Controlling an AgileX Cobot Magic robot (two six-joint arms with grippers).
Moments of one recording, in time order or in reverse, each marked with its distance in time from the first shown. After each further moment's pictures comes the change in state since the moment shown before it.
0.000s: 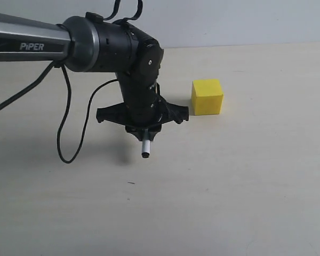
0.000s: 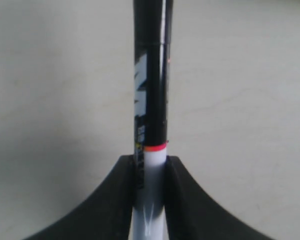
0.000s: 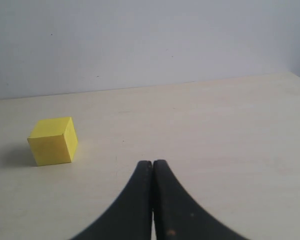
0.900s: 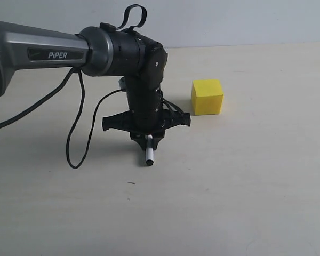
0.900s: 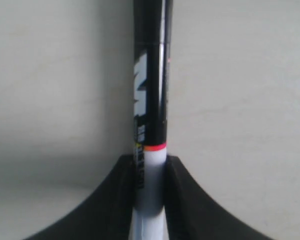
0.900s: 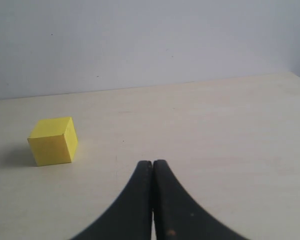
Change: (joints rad) left arm 0.023 0.101 -0.094 -0.096 0.079 0.030; right arm 0.000 0.000 0.000 0.000 0.000 0.000
